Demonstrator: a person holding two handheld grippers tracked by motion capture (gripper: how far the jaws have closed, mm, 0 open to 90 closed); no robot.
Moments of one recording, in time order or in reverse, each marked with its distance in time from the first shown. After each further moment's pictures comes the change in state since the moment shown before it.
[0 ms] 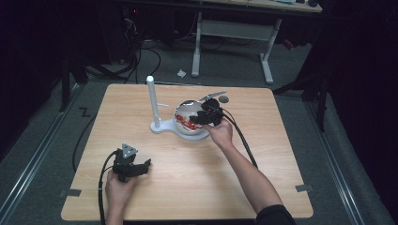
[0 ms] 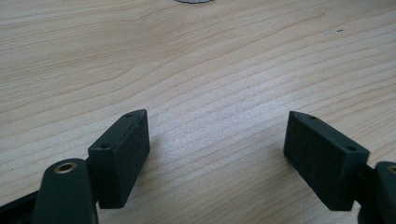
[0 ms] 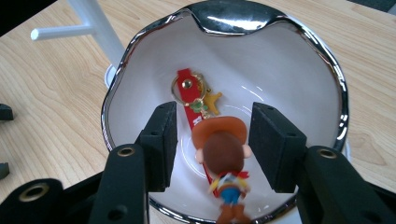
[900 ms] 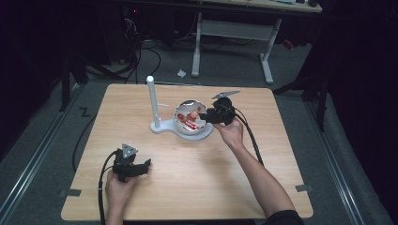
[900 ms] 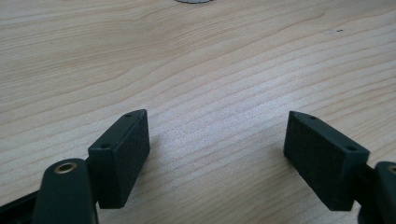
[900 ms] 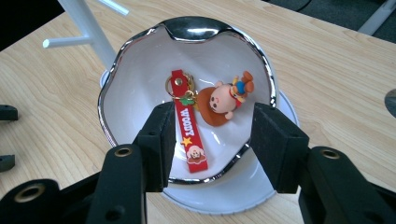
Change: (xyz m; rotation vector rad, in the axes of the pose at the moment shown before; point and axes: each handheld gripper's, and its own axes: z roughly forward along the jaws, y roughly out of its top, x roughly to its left) left arm 0.000 0.000 0.000 0.002 -0.001 -0.005; right arm -0.015 -0.008 -0.038 -0.053 -0.029 0.010
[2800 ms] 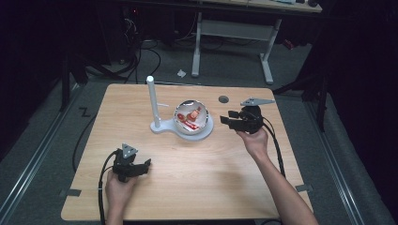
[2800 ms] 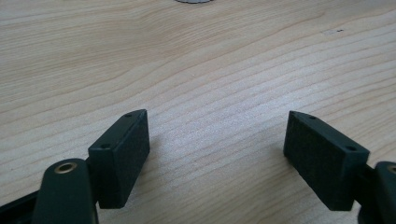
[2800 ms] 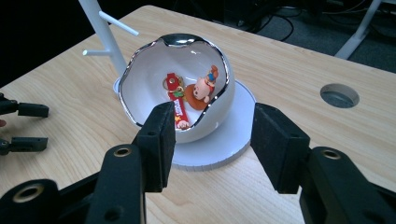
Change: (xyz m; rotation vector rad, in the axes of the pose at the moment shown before) left arm 0.001 0.000 0.000 0.000 -0.003 0.010; right arm -0.014 -0.039 -0.085 -0.143 -0.008 0.025
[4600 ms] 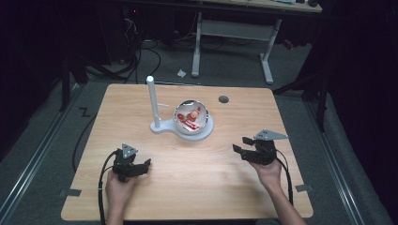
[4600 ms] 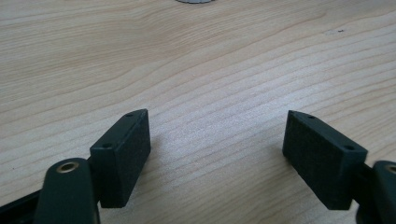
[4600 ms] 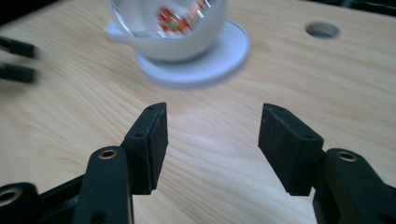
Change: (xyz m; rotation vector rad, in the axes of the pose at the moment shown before) left arm -0.001 0.000 0.000 -0.006 0.008 -0.018; right arm 0.010 -0.100 -0.032 0.014 -0.091 -0.017
